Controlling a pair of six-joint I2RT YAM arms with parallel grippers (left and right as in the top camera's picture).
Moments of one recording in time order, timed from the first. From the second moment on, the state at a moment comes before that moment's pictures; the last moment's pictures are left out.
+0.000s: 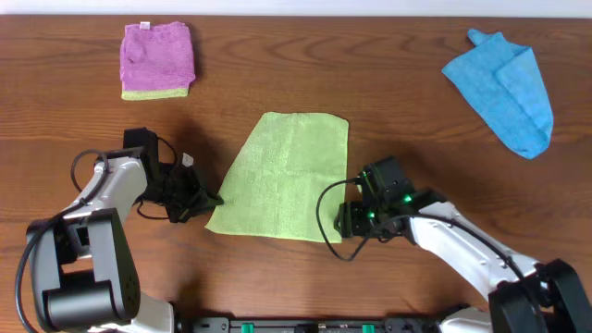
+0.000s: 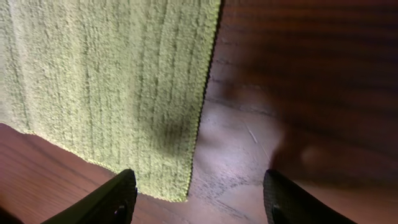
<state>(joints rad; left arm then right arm) 0.15 1.69 0.88 -0.84 0.70 -0.38 0.45 1.48 0.66 -0.51 -0.31 0.47</state>
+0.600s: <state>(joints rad) 0.15 1.69 0.88 -0.84 0.70 -0.38 0.49 1.54 0.68 -0.39 -0.39 0.48</state>
